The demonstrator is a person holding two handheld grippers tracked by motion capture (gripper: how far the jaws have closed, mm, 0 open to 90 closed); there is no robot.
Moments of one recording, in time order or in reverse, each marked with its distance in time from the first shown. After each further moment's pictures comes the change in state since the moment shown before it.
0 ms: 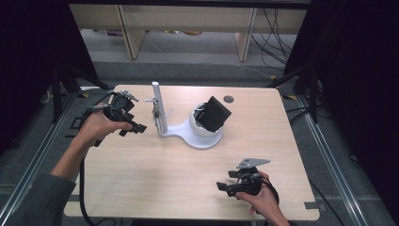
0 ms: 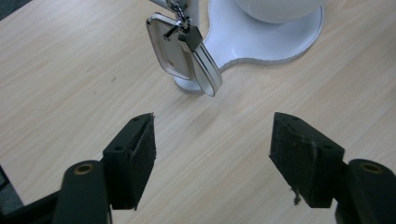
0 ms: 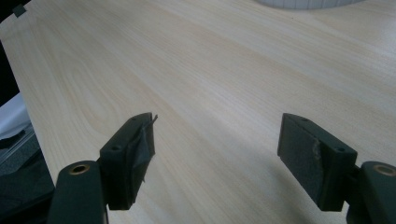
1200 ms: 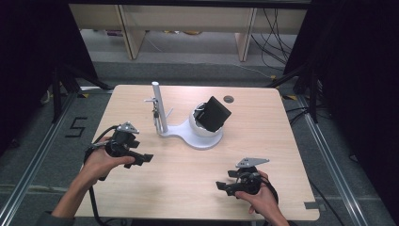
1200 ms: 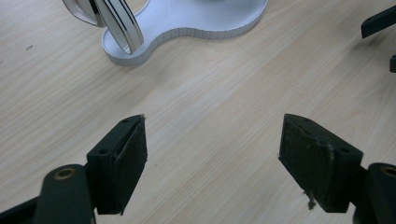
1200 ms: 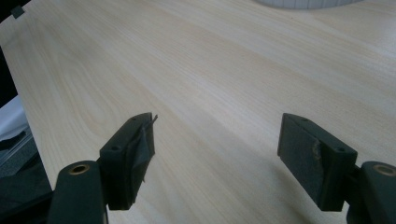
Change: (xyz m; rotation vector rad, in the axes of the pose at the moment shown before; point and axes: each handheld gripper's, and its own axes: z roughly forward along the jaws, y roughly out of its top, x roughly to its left) left arm -0.046 -0.068 0.025 -0.108 -0.113 -0.029; right arm -0.003 0.001 0.002 -0.007 -0.013 -0.015
